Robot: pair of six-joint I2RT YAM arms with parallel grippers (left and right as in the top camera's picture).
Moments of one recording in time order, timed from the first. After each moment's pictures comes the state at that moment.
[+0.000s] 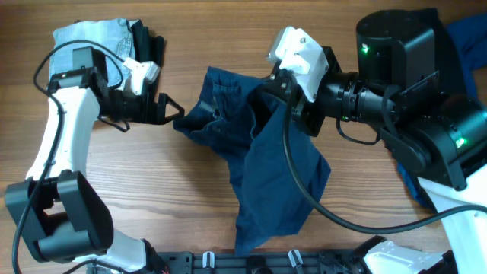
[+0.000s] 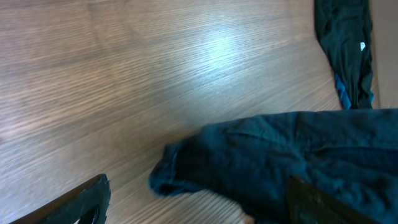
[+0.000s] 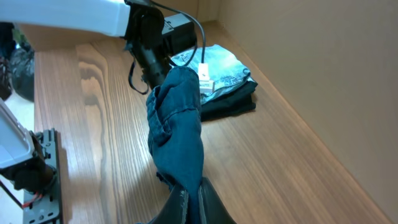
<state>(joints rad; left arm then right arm) 0.17 1.72 1.32 -1.07 0.72 0.38 0.54 1.40 1.94 -1.11 -0.47 -0.41</state>
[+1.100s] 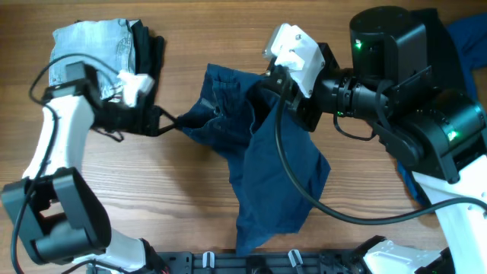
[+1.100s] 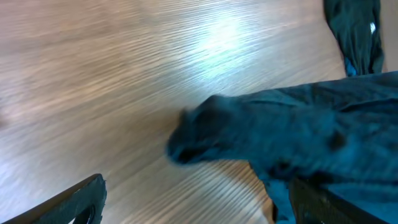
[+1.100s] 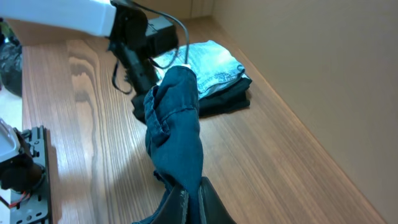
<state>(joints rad) 0.22 1.72 1.23 -1.03 0.74 0.50 0.54 1.42 1.94 -1.10 -0.44 -0.43</state>
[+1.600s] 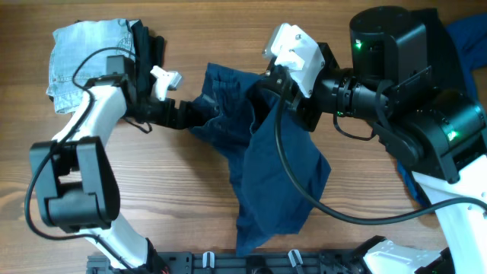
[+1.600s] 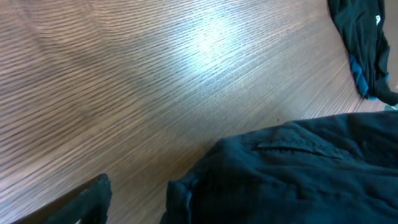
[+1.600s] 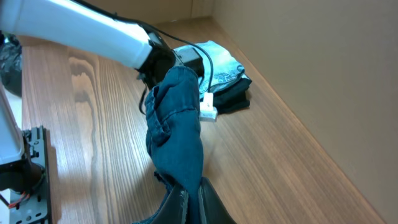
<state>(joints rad) 0.07 1.89 1.23 -0.81 0.77 0.39 0.54 1.42 1.94 -1.10 -0.44 -0.43</state>
